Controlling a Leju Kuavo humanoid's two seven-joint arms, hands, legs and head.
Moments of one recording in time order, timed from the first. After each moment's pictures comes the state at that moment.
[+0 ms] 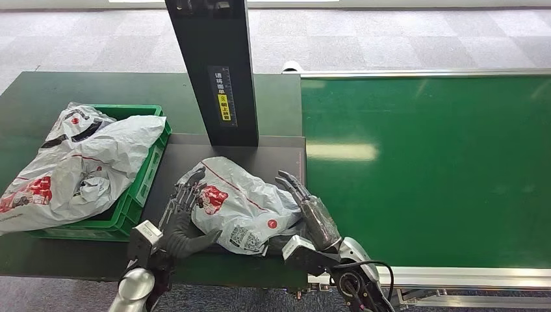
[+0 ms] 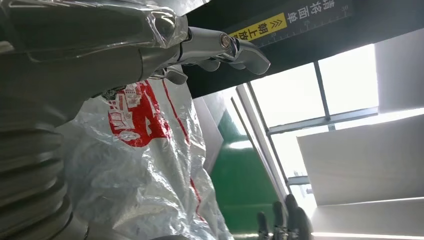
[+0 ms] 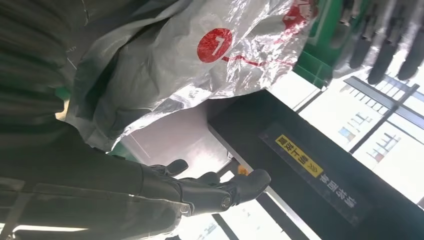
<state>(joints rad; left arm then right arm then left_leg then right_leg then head) -0.11 -0.10 -0.14 -1.31 -0.24 -0.19 -0.57 -0.18 0.07 0.40 -1.25 0.61 -0.01 -0.57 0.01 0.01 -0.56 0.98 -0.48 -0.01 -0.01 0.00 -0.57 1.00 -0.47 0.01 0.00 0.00</state>
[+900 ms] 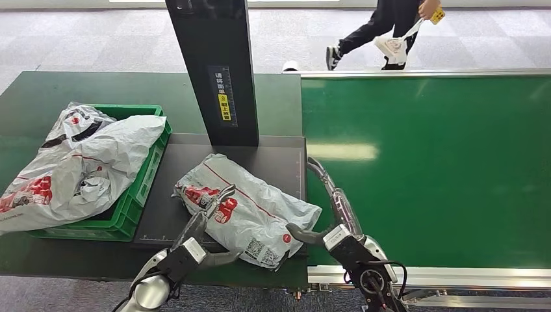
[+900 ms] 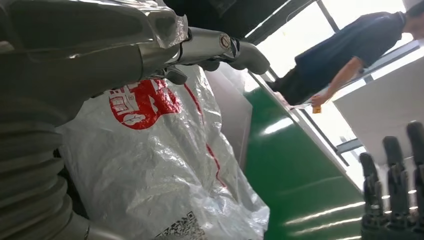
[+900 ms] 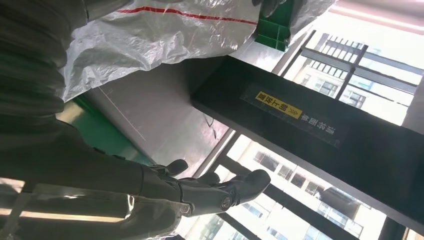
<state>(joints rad) -0.11 -0.05 -0.26 -1.29 -0.50 -0.12 -0.52 -0.14 0.07 0.28 -1.35 0.38 0.07 -0.62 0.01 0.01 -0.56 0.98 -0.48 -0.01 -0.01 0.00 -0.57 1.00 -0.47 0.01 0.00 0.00</state>
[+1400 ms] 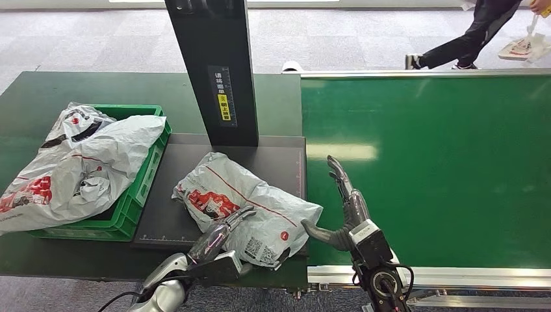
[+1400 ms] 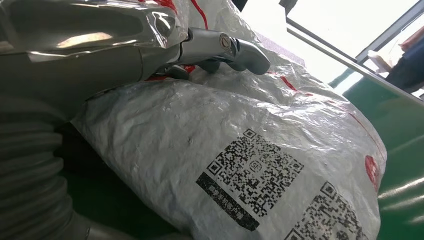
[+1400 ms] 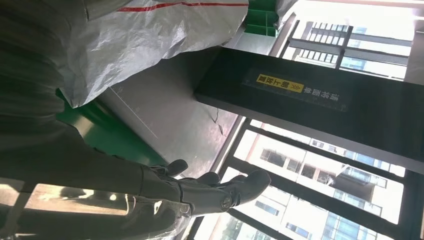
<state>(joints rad) -0.16 -0.04 -0.36 -1.13 -0.74 -0.06 -0.40 -0.10 0.08 0.20 -1.38 0.27 0.12 -0.60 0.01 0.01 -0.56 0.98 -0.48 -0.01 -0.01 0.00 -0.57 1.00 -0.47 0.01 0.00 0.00</state>
